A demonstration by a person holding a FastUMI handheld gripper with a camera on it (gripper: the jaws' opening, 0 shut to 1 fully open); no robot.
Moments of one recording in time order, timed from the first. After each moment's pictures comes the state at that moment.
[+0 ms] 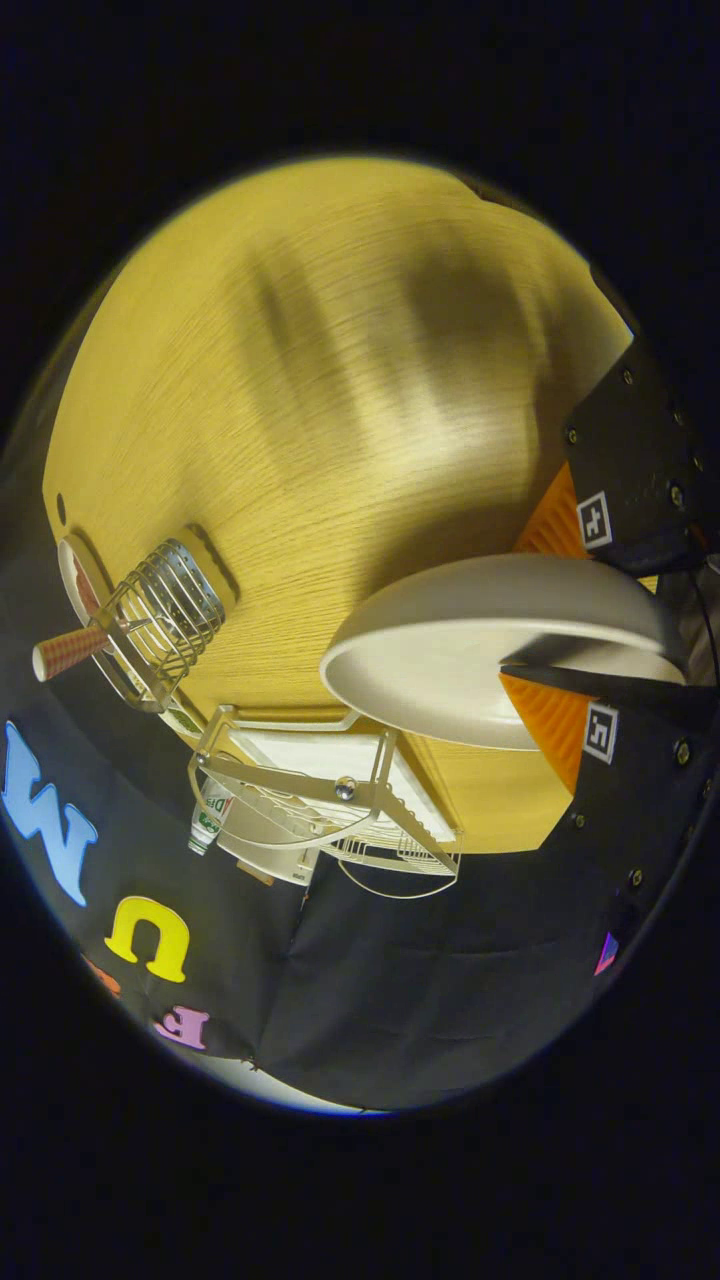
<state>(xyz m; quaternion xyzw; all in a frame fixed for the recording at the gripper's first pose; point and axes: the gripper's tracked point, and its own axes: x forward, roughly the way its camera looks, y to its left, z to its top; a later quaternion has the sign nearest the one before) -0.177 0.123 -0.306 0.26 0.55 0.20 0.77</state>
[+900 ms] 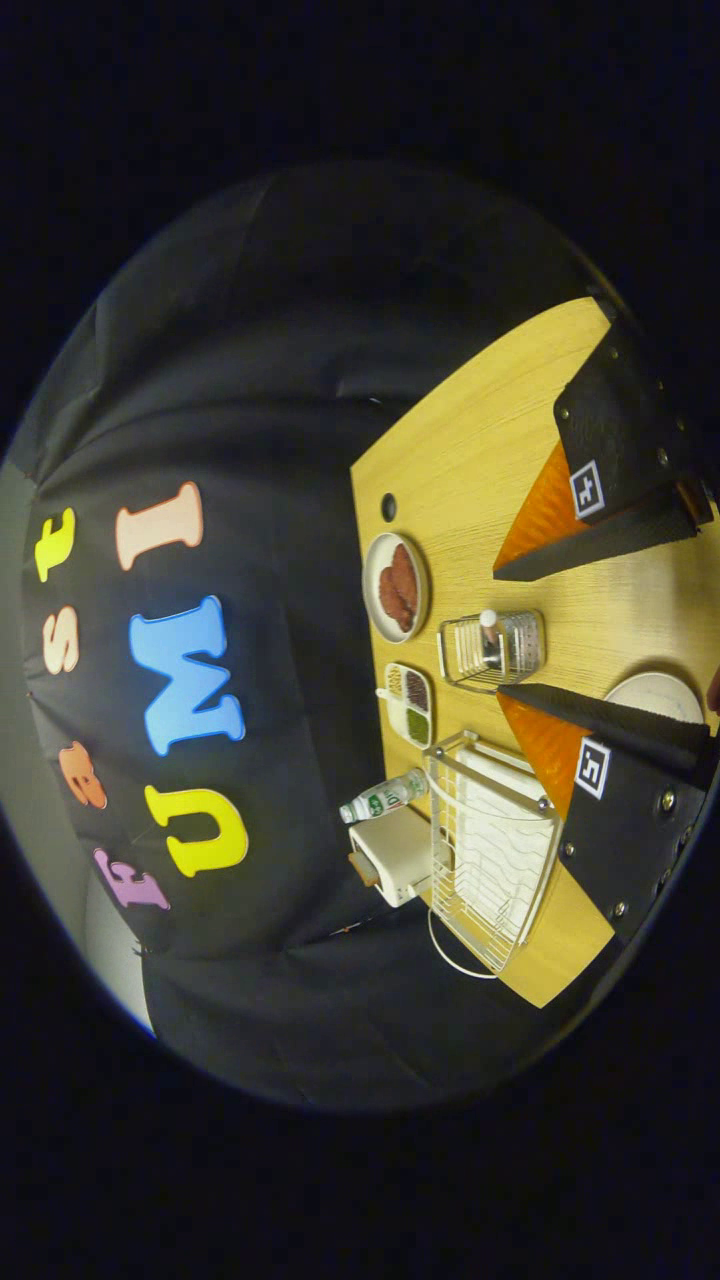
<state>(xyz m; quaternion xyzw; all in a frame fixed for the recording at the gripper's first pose) -0.061 0.028 -0.118 0.05 0.20 0.14 0.97</state>
